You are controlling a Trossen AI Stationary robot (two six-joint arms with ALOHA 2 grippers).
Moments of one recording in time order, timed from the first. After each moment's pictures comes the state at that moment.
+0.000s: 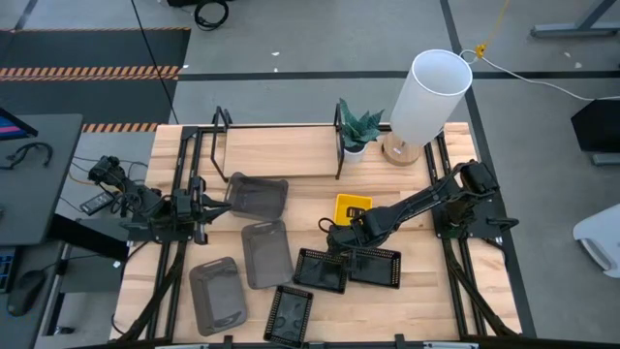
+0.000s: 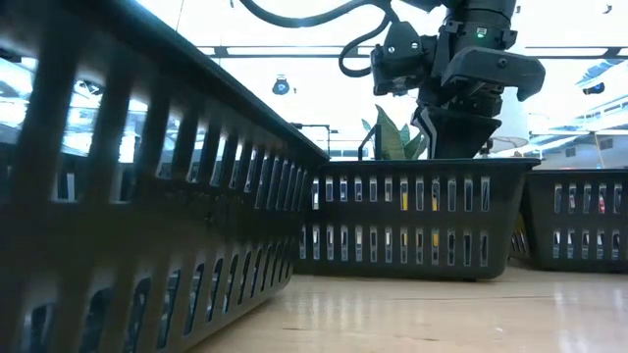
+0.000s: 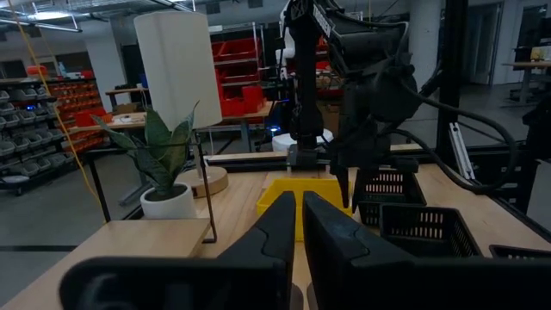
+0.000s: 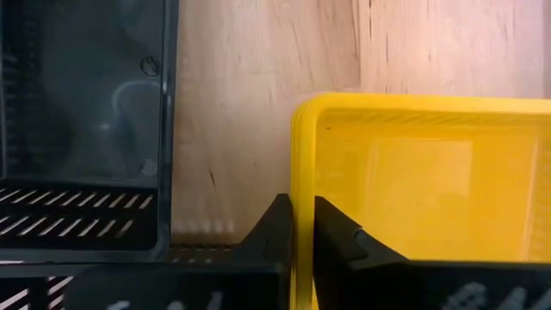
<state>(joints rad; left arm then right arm) -0.62 0.07 0.14 0.03 -0.76 0.14 0.30 1.81 1.23 -0.78 0.18 0.43</state>
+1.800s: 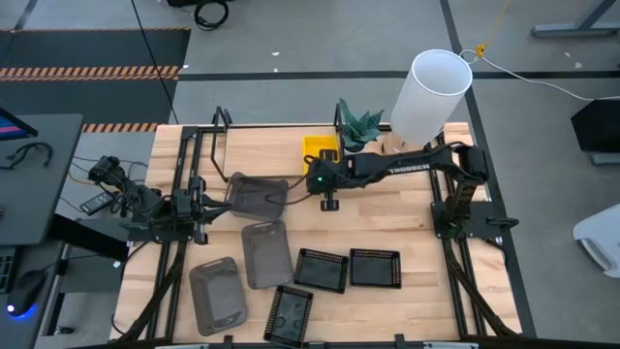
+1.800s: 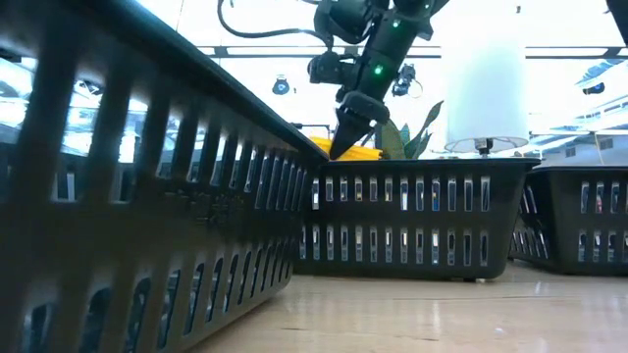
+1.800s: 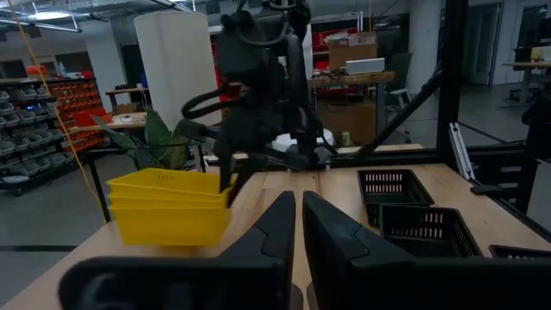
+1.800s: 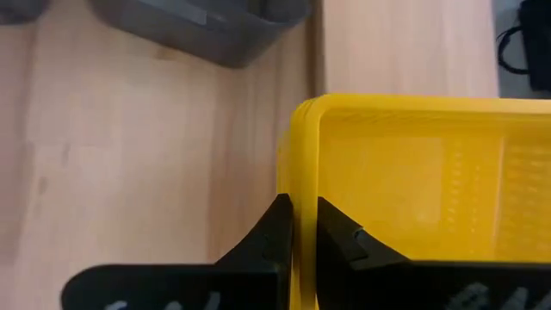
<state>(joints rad) -0.62 0.07 0.14 0.03 -0.76 0.14 -0.11 1.82 1.39 -0.59 0.29 -0.26</state>
